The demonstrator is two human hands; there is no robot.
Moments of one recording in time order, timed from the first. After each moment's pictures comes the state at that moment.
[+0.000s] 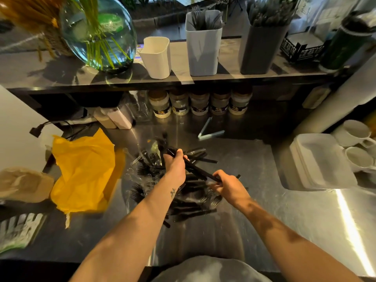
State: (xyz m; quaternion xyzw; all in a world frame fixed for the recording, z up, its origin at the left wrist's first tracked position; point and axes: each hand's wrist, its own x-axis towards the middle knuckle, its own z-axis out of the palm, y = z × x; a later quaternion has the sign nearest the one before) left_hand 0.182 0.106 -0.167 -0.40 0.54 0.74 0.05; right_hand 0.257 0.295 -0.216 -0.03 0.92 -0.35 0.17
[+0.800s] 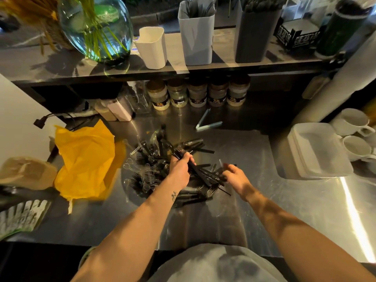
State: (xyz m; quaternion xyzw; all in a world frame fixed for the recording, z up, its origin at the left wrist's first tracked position) left_hand 0.240 0.129 -0.171 -0.37 0.48 0.78 0.12; right_hand 0.274 0.323 -0.232 0.21 0.73 -0.61 0.22
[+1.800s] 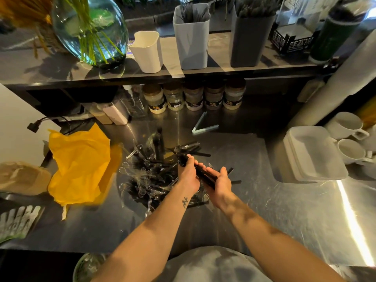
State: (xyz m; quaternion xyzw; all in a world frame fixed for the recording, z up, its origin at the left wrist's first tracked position) left_hand 0.240 0.174 -0.171 -0.41 0.40 0.81 0.10; right_hand 0.277 0.255 -0.197 0.44 0.38 -0.81 0.11
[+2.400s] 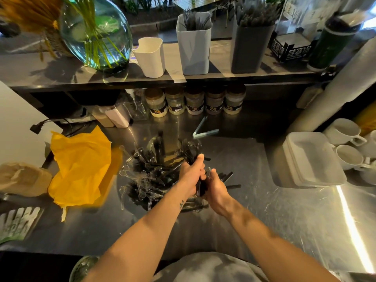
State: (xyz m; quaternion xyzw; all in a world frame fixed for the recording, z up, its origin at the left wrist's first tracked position) left_hand 0.246 0.167 -0.157 -0.26 0.60 0.74 0.17; right_hand 0.288 0.255 -0.188 0.33 0.50 -0.77 0.24
